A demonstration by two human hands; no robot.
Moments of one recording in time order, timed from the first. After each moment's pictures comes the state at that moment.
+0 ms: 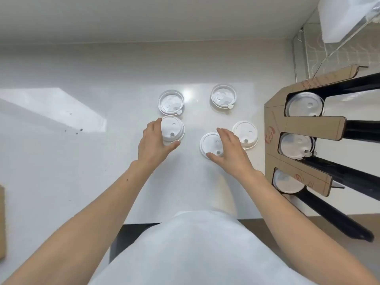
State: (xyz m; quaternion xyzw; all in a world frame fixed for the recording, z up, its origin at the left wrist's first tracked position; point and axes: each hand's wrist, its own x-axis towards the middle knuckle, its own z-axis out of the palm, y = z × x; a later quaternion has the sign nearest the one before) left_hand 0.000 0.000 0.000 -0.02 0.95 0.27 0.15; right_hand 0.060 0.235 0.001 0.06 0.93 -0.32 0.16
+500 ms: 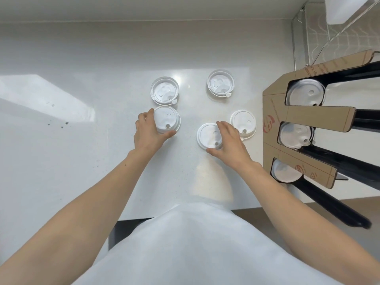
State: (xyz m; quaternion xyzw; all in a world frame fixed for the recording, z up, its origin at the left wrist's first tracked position) left_hand -0.022 -0.003 -0.028 -0.08 0.93 0.29 0.20; right_hand 0.055 0.238 -0.016 0.10 0.93 -0.29 0.20
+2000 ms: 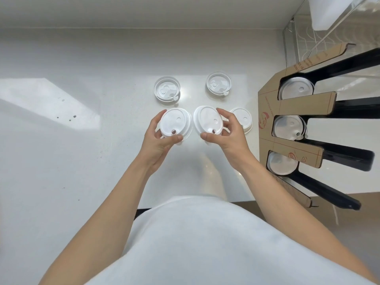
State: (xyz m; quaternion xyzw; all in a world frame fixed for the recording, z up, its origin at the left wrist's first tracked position) left_hand 0.050 0.004 0.033 -0.16 0.54 0.79 0.25; right_hand 0.078 0.212 0.054 0.23 0.66 -0.70 0.10
